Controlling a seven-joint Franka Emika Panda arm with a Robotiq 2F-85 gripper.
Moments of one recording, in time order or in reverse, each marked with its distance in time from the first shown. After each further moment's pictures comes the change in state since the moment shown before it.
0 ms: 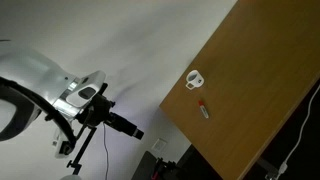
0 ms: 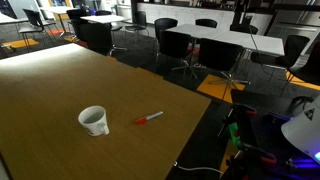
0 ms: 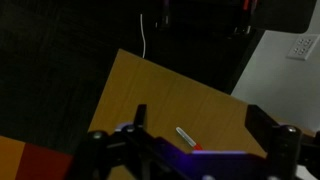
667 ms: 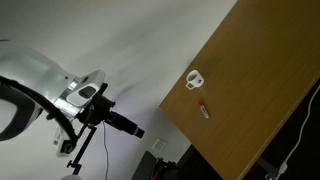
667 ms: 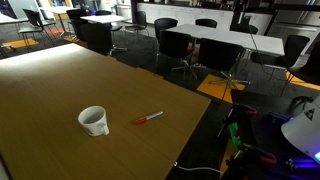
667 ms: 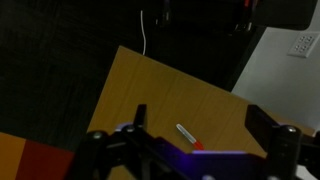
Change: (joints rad) arm 0.002 0.001 0.000 -0.002 0.003 0.018 0.000
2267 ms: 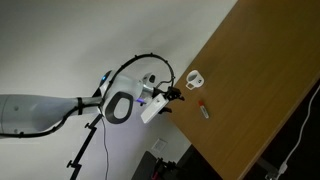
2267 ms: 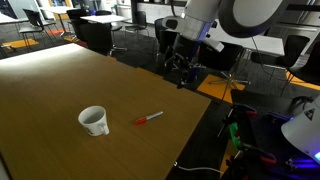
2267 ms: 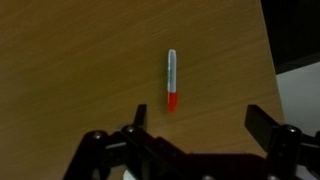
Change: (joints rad) arm 0.240 0.641 0.072 -0.071 0.132 0.994 -0.530
